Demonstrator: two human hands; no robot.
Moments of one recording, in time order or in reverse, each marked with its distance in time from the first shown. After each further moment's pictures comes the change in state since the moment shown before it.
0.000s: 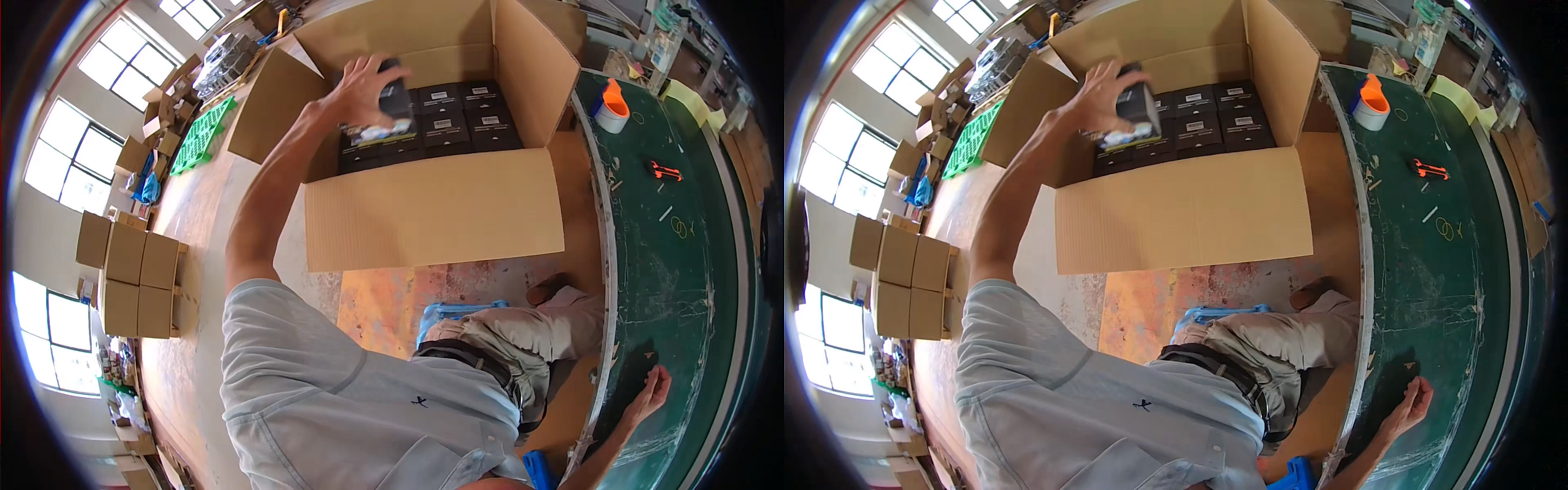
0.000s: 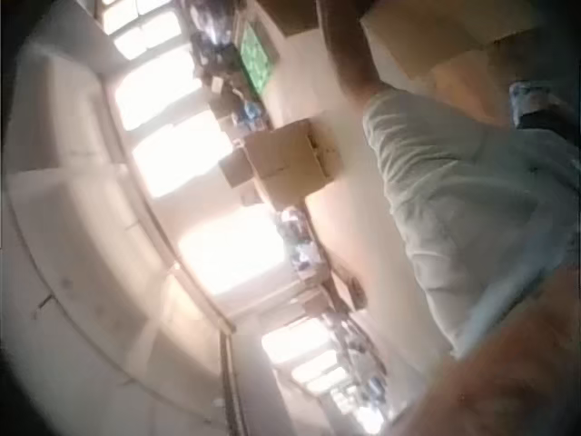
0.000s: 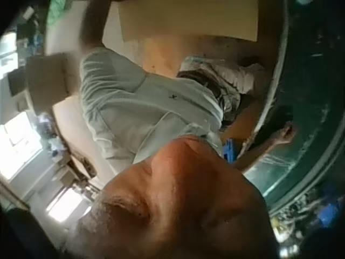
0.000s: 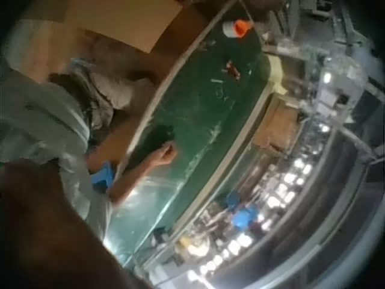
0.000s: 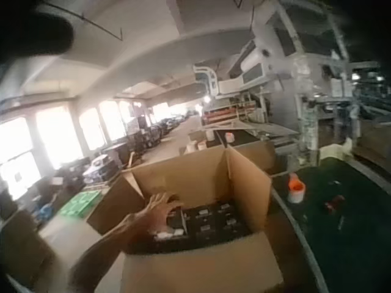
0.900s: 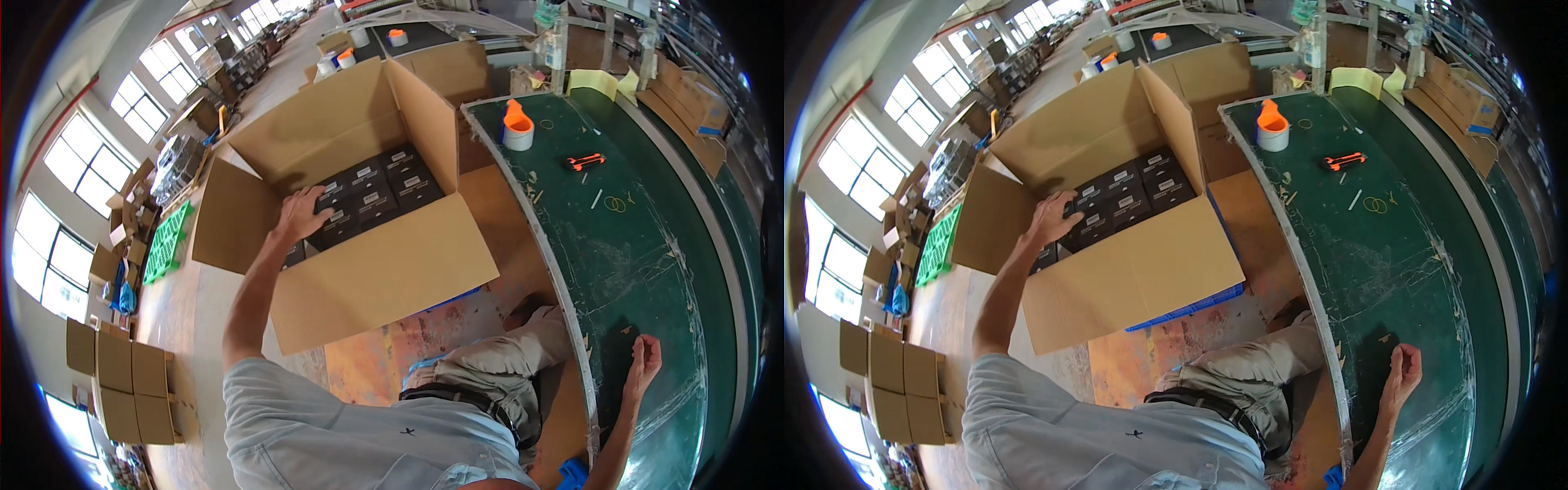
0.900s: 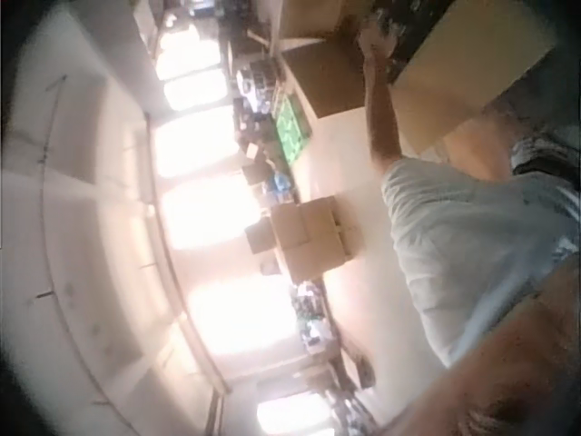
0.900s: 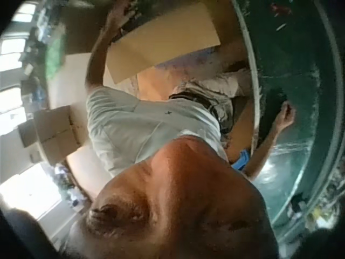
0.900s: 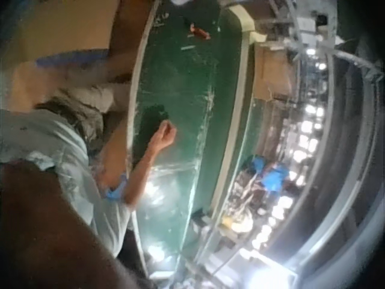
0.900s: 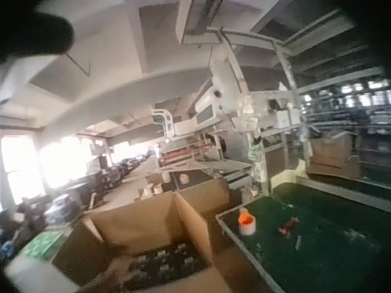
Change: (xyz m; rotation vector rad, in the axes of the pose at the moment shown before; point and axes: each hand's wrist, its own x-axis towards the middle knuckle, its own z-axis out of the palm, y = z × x) left_hand -0.035 0.003 0.083 0.003 0.019 -0.228; right_hand -0.007 -0.034 0.010 0.097 0.041 0.033
